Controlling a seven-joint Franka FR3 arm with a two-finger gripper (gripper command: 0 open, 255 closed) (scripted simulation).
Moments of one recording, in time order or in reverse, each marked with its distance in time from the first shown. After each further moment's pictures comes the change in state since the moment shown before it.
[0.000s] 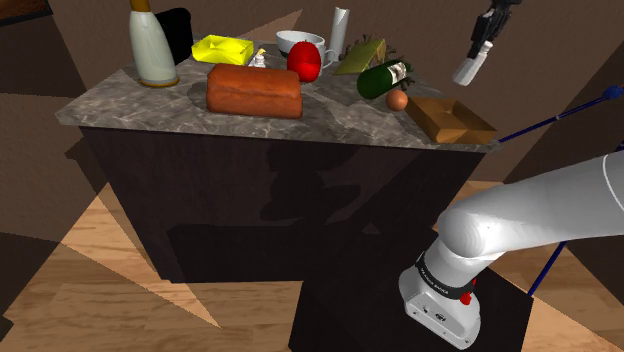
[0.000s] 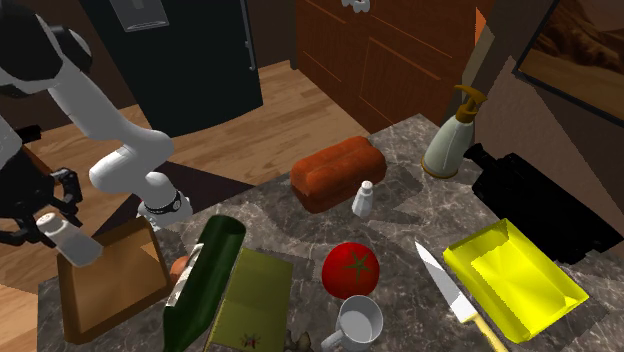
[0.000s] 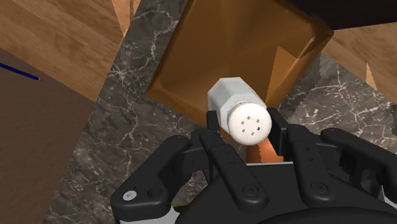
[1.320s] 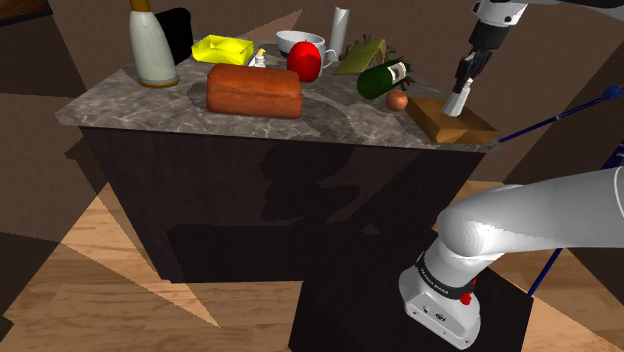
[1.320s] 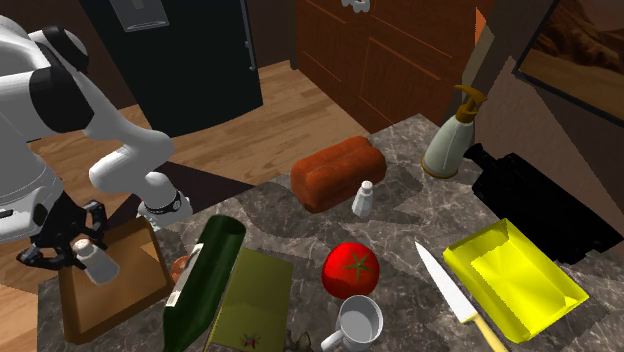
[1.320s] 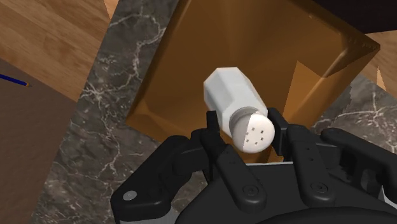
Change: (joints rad) arm -0.023 -0.103 -0.025 -0.317 -0.039 0.216 0.027
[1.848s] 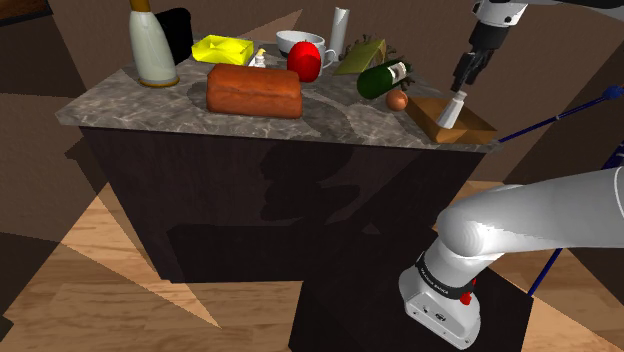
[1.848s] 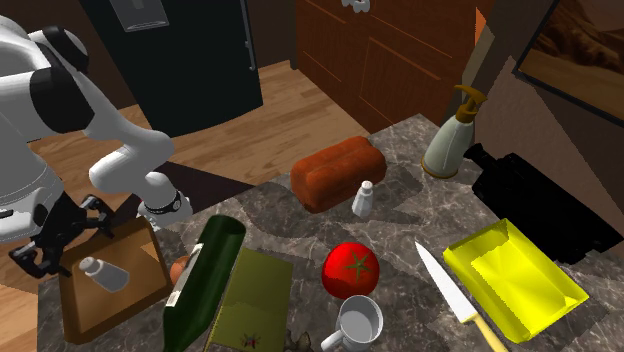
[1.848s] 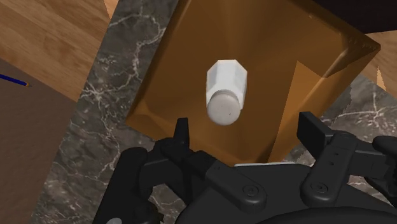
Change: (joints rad) arm 0.000 -0.001 0.000 -0.002 0.000 0.002 0.000
